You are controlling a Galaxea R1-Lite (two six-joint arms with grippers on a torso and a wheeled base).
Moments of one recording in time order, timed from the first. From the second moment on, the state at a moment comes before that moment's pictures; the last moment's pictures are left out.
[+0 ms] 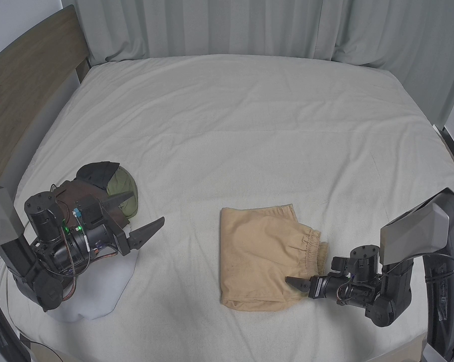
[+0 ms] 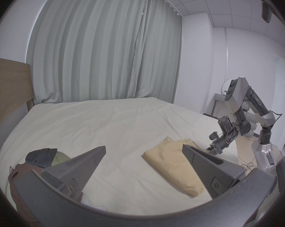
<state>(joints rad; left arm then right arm) -0.16 1.96 -0.35 -1.55 -0.55 0.11 0.39 2.45 -0.34 -1.55 0.21 0.45</state>
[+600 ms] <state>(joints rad) -0.15 1.96 -0.35 -1.55 -0.55 0.11 0.40 2.44 -0.33 -1.55 0.21 0.45</state>
